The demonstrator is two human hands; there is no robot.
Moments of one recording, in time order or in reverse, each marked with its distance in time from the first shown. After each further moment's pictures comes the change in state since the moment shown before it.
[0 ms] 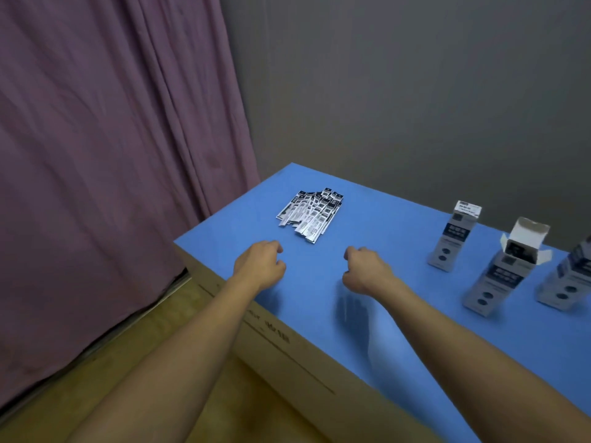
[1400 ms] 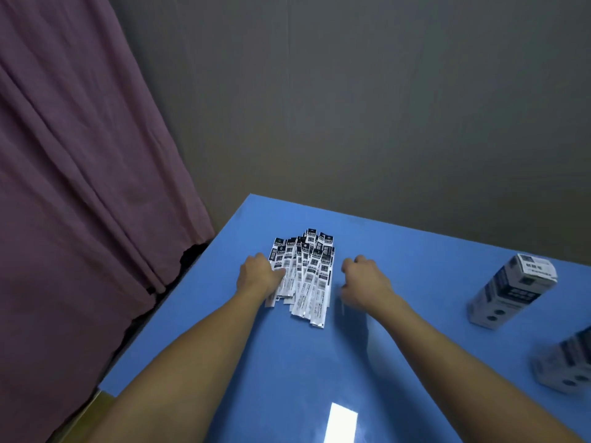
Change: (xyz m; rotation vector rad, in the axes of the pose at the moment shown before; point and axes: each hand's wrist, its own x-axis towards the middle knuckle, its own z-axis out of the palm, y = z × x) left_hand 0.313 -0.034 0.055 -0.171 -0.136 -0.096; right_hand 0.209 -0.026 -0.020 0.026 0.013 0.267
